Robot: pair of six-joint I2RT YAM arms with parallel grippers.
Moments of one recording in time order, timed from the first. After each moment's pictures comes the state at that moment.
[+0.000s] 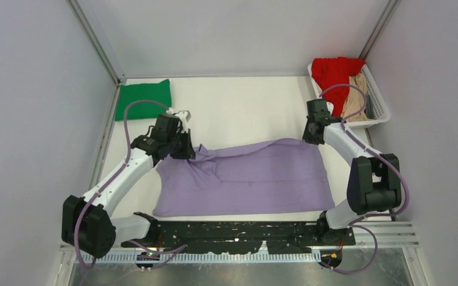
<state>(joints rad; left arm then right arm) -0.39 1.25 0.95 -0.59 0.15 -0.32 0.11 1.58 1.06 -0.51 0.26 0.38</state>
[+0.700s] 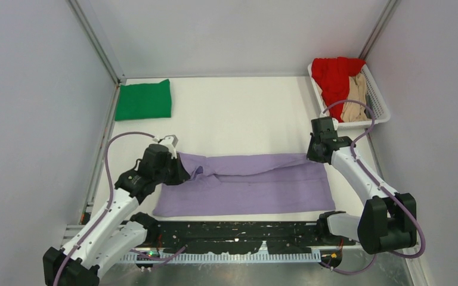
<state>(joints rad) -0.45 0.78 0.60 -0.62 0.11 -0.50 0.14 1.22 0.81 -0.63 0.24 0.38</state>
